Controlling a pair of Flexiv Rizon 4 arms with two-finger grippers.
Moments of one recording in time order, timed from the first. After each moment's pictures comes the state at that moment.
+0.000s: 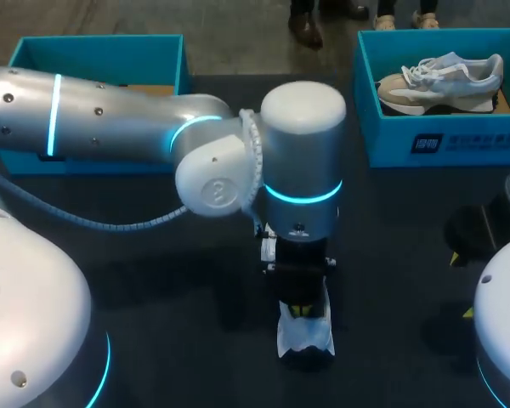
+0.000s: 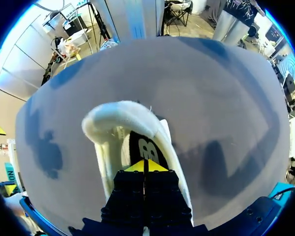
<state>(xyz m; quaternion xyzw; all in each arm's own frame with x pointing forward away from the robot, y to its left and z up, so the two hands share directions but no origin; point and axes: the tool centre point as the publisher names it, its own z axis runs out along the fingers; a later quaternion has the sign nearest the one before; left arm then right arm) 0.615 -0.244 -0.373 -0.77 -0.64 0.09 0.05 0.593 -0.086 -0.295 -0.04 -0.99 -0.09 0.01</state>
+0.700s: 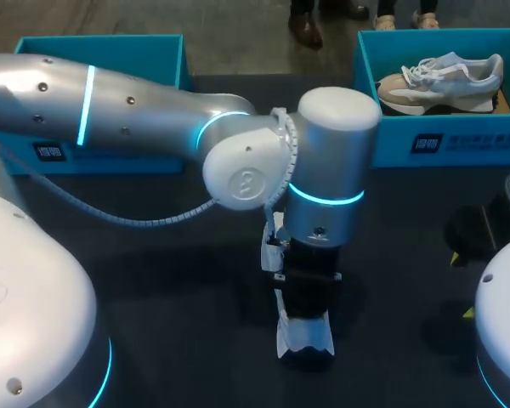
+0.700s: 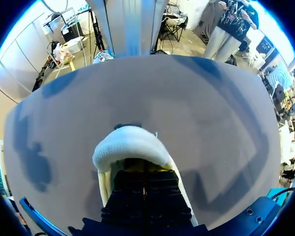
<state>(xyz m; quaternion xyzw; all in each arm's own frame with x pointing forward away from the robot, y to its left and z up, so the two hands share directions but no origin) 0.590 -0.239 -0.388 -0.75 -0.64 0.08 0.14 0.593 -0.086 -0.295 -0.04 -0.99 -0.09 0.01</state>
